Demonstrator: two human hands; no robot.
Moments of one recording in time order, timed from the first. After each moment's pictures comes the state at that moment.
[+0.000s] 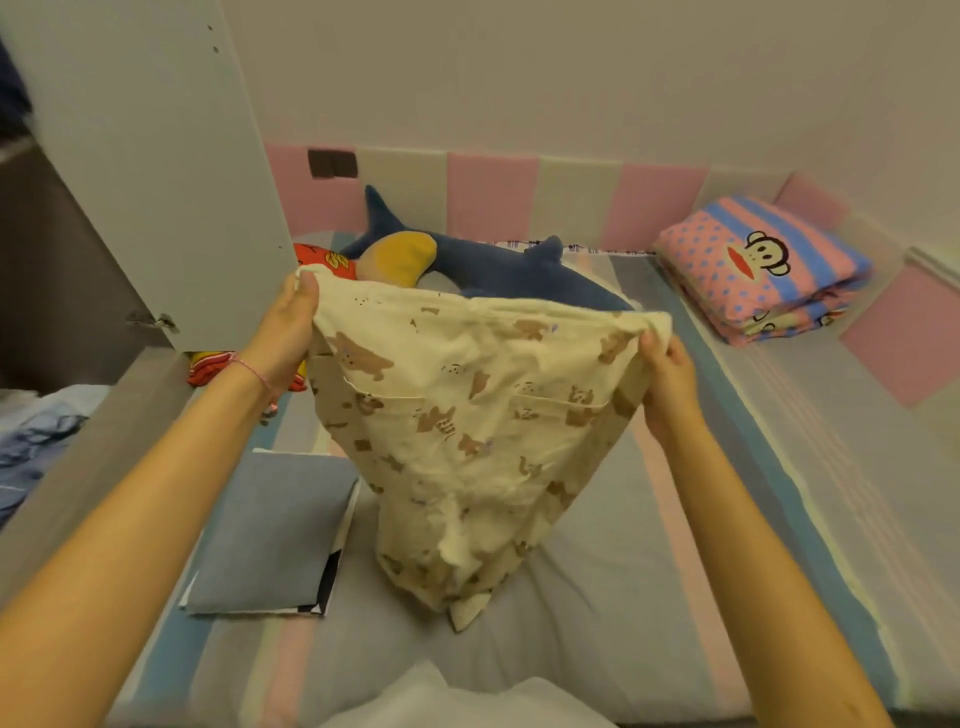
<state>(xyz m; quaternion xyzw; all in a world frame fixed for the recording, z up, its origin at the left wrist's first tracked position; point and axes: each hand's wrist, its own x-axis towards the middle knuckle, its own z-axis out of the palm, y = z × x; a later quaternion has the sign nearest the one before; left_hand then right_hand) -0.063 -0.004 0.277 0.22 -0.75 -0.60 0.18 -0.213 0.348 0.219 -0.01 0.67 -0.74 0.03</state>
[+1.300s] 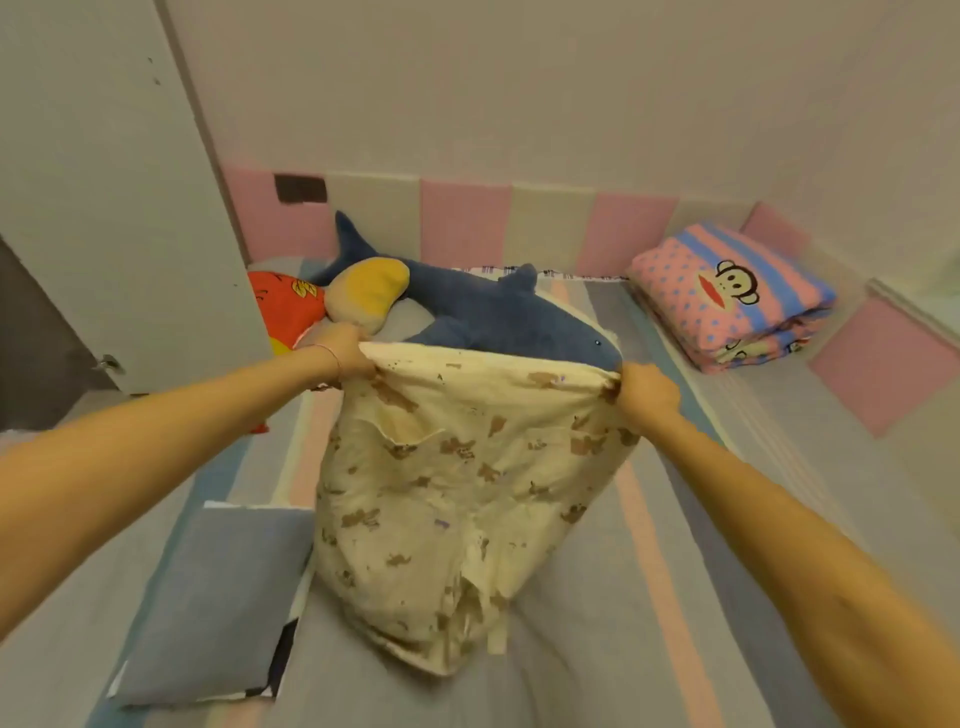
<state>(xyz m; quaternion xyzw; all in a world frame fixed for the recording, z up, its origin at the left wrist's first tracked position) -0.187 0.016 0.280 0.20 -0.94 -0.27 -0.10 -0.311 0.351 0.231 -0.11 0.99 -0.05 0.04</state>
